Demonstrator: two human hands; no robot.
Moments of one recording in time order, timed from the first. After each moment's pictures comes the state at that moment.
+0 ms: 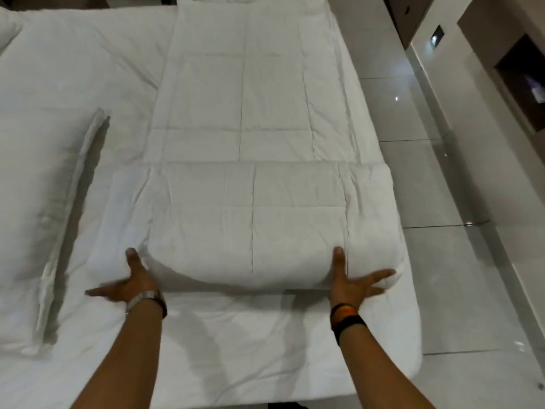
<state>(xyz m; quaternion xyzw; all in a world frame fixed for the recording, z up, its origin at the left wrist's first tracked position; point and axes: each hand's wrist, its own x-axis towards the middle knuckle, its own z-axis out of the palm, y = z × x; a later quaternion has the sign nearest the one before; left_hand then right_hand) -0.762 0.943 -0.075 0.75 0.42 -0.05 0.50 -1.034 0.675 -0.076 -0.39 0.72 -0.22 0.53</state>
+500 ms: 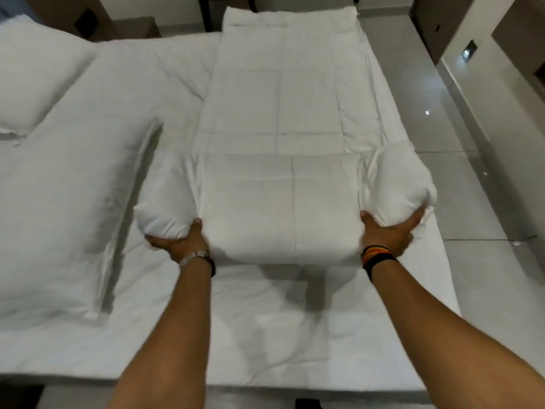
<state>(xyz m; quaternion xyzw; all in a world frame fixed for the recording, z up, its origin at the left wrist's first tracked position) -0.760 0.916 -0.062 0.72 0.31 -0.02 0.62 -0.990 0.629 -0.059 -0.48 0.68 -0.29 0.48</state>
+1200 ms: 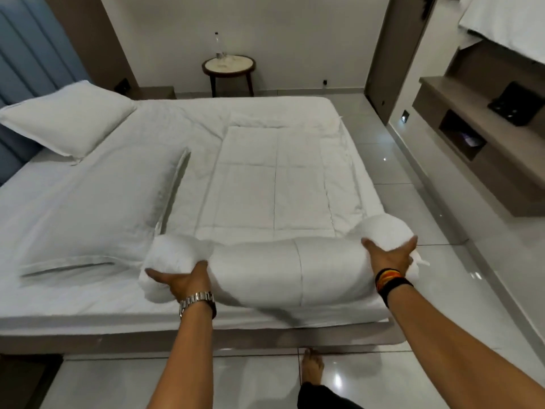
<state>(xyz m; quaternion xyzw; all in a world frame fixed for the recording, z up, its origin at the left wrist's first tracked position) -1.002 1.151 0.097 0.72 0.27 -0.10 0.63 -1.220 0.839 0.097 -0.52 0.63 -0.27 0.51</state>
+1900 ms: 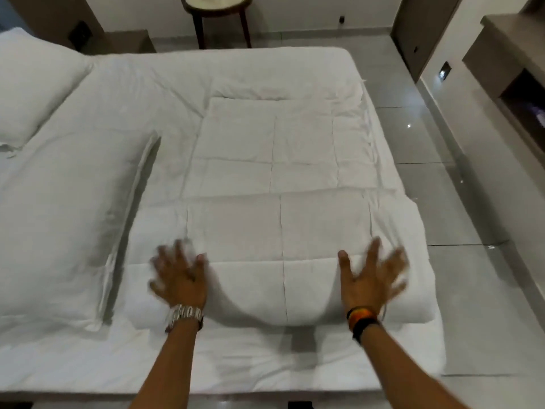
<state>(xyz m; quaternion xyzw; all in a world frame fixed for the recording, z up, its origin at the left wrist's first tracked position) -0.813 0.994 -0.034 0.96 0.01 -0.07 0.27 -1.046 0.726 -0.045 -0.74 0.59 -0.13 0.30</state>
